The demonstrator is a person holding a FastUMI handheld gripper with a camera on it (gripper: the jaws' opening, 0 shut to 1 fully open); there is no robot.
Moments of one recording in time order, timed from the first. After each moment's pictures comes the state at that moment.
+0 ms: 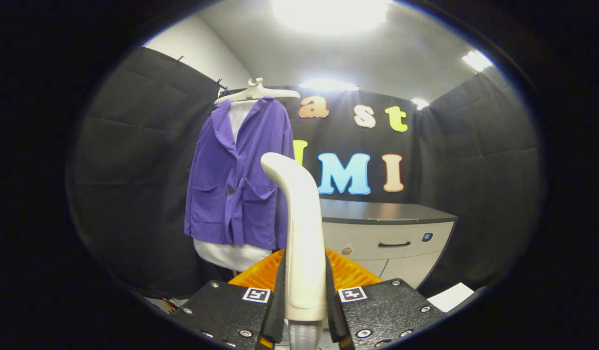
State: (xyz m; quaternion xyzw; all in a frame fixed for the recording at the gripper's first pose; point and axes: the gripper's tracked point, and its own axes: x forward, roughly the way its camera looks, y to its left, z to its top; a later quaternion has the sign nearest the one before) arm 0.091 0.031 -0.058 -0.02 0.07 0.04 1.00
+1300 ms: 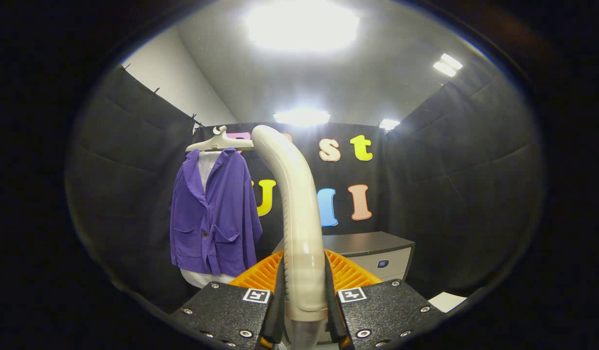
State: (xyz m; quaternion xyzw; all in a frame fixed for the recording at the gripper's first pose) arm 0.046 -0.053 0.022 0.01 -0.01 -0.01 1.00
